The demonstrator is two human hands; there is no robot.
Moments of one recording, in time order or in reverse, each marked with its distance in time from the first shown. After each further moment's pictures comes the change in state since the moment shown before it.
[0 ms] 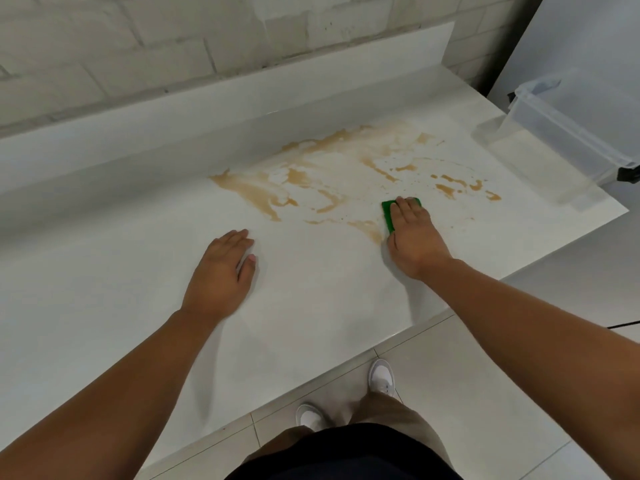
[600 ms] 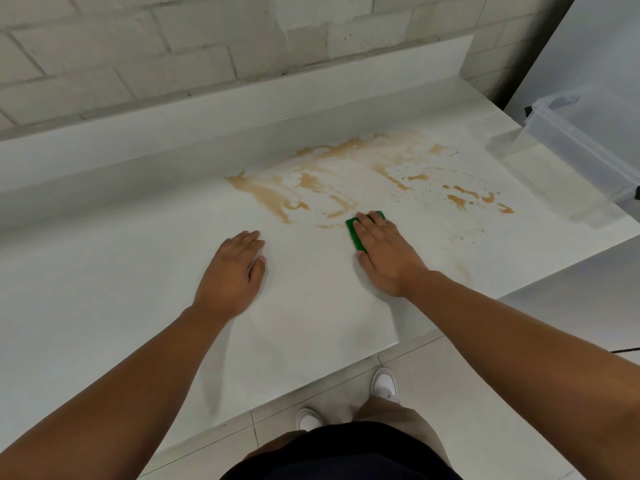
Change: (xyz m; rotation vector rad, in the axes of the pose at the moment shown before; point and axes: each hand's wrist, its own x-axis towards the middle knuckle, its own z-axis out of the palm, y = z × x) left_hand -0.001 0.002 0.004 0.065 0.028 0.043; right_hand -0.002 -0.046 0.006 0.010 -0.030 -0.286
